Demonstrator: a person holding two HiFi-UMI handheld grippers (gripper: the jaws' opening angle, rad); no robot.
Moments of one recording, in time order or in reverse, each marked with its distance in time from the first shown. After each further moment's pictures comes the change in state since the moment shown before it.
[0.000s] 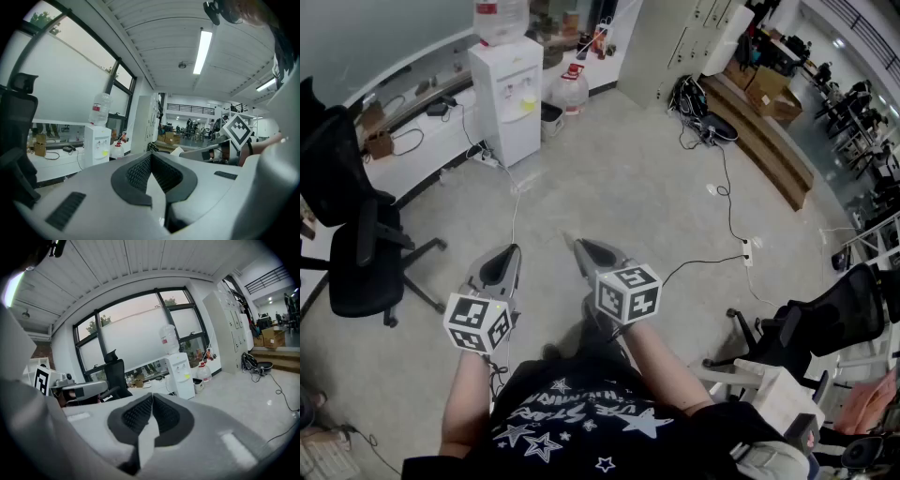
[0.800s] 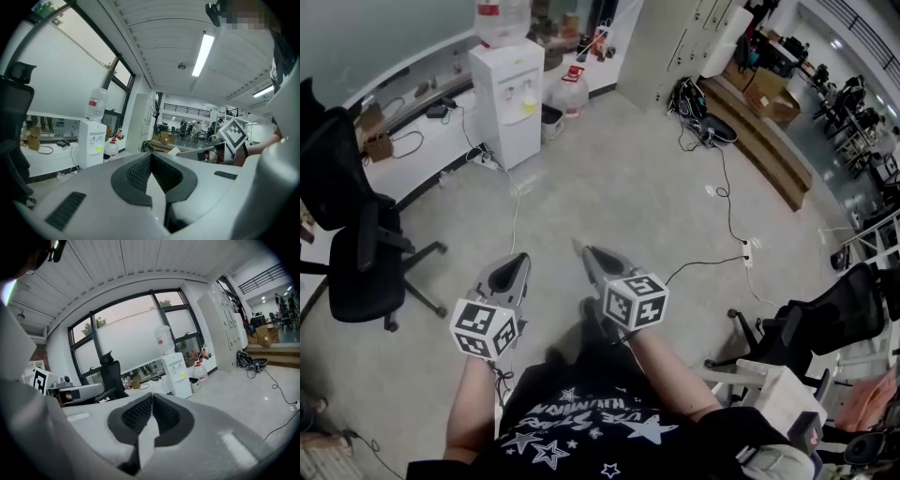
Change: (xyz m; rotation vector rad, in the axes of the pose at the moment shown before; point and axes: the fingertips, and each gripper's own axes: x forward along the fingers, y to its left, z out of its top) left arm -0.003 0.004 -0.013 -0.042 0.015 -0.070; right arm 0.004 -0.002 -0.012 0.042 -0.020 -0.048
